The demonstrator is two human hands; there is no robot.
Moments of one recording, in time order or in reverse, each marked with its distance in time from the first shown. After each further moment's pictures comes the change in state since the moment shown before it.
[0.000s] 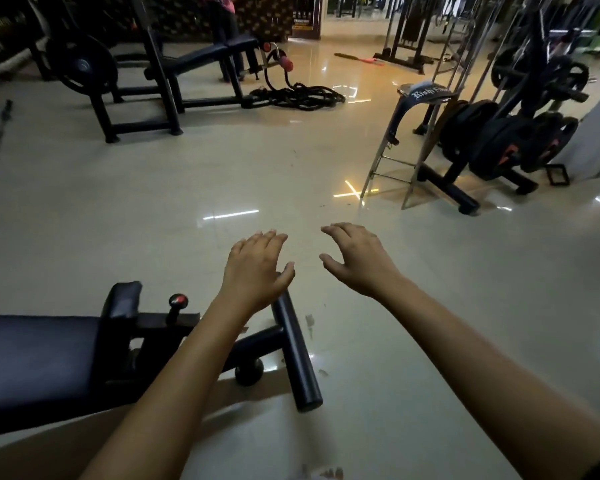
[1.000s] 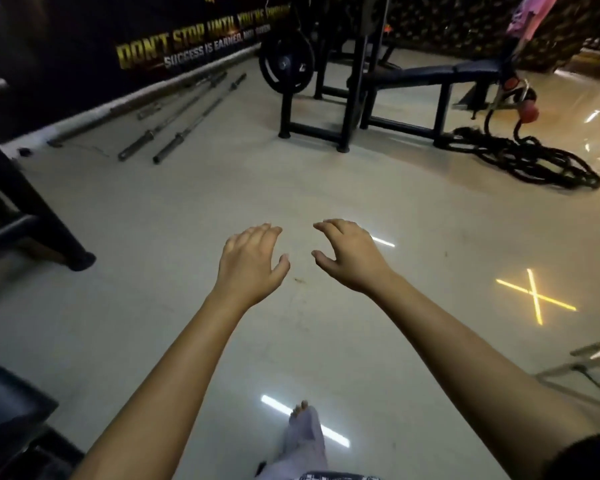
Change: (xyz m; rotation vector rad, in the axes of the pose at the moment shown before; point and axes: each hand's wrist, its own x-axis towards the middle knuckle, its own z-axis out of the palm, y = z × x) left_hand 0.536 -0.288 0.075 0.112 0.232 -0.719; right_hand 0.725 0.095 0.155 0.156 -0.224 -0.707
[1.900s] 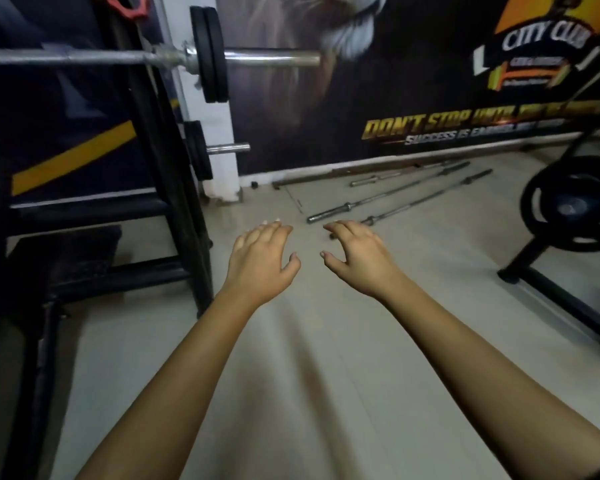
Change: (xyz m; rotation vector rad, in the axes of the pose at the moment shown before) left_hand 0.505 -0.394 -0.071 0.272 0.308 -0.702; right_hand 0.774 -0.087 0.089 0.164 -0.092 -0.756
